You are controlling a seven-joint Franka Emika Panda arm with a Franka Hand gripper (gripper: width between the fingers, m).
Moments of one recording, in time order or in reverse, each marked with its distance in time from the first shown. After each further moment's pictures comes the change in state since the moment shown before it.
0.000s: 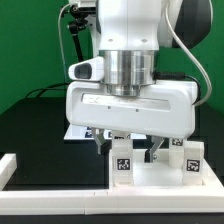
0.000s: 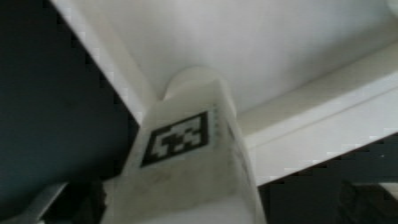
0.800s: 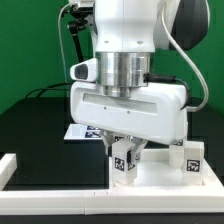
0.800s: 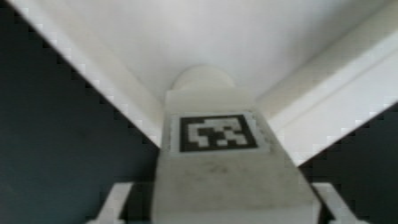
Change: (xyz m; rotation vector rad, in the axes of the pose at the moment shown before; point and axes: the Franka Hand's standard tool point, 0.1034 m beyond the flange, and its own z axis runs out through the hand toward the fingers) arm 0.000 0.009 0.004 0.002 0.004 0.515
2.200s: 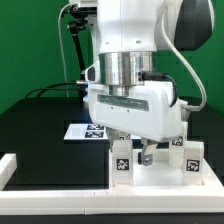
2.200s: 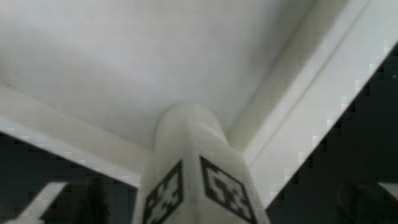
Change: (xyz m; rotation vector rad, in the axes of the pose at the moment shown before) arm -0.017 -0.004 0.000 0.062 -0.007 0.076
